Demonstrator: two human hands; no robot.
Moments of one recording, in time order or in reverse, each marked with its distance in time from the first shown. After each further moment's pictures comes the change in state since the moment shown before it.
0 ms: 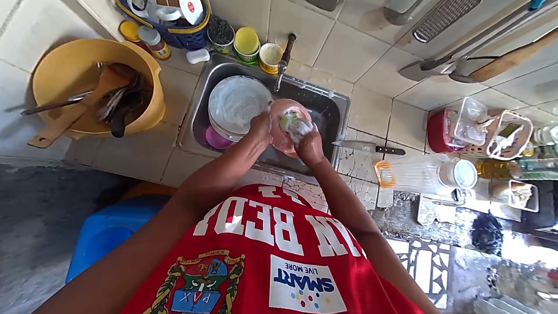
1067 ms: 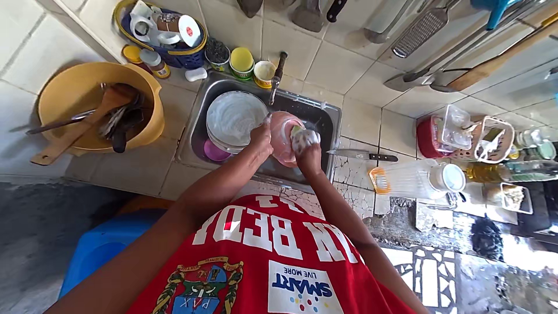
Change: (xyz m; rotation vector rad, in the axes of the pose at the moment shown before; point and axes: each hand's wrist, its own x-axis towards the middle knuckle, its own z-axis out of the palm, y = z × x) left_hand 0.120 -0.081 -0.042 0.314 0.133 0.321; right_hand -0.009 -0.001 -0.005 -0.055 -0.058 0.335
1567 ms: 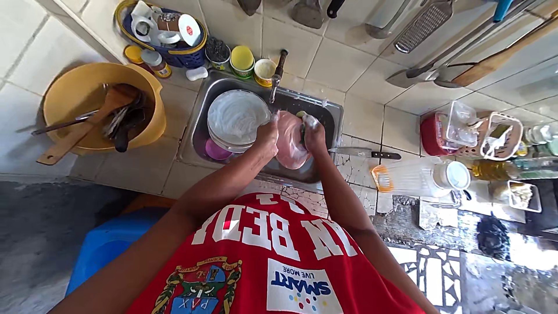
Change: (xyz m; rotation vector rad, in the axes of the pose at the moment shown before) left_hand 0.006 0.009 0.023 0.024 0.060 -0.159; right_hand 0.052 0.019 -0.007 0.468 -0.182 0.438
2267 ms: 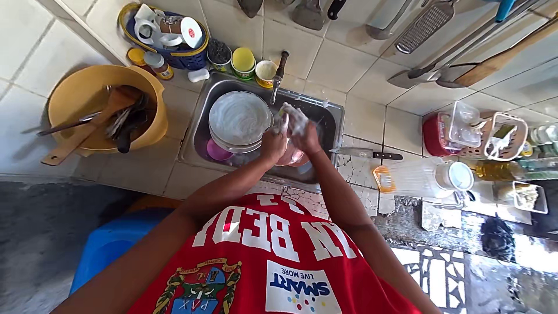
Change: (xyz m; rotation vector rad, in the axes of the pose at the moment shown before) left_hand -0.009 -0.016 -0.004 0.550 0.000 0.496; right_hand 0.002 -0.014 0.010 -0.119 -0.124 -0.502
